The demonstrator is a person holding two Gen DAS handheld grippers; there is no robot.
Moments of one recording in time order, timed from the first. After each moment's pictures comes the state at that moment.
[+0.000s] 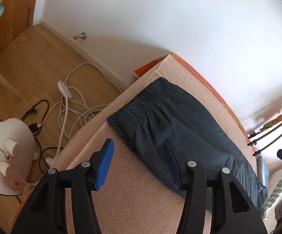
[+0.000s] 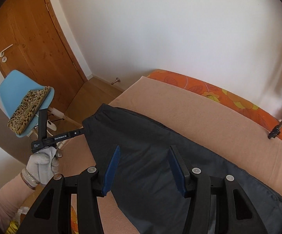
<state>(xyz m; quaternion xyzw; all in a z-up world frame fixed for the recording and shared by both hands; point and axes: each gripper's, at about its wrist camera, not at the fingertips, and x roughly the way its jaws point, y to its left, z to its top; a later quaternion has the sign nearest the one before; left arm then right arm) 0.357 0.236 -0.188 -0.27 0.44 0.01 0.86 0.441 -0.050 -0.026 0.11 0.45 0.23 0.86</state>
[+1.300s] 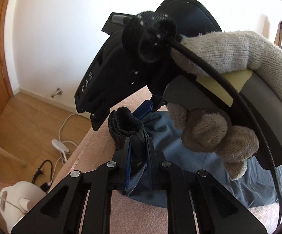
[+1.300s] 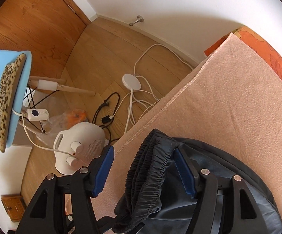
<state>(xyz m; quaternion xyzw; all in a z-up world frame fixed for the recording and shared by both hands) 0.357 0.171 -0.165 -0.07 0.33 -0.05 0.94 0.626 0.189 -0.135 0.04 0.65 0.25 0.71</state>
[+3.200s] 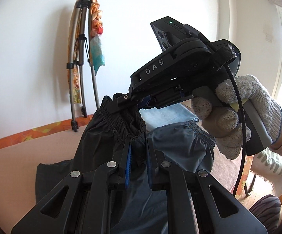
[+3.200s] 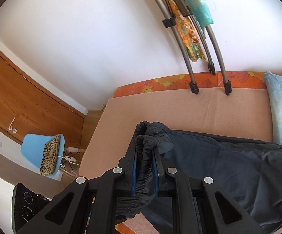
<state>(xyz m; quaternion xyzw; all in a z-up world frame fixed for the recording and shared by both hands) 0.221 -0.257 -0.012 0.06 0.26 -0.42 0.87 0.274 -0.374 -0.019 0.35 0.44 0.12 0.82</state>
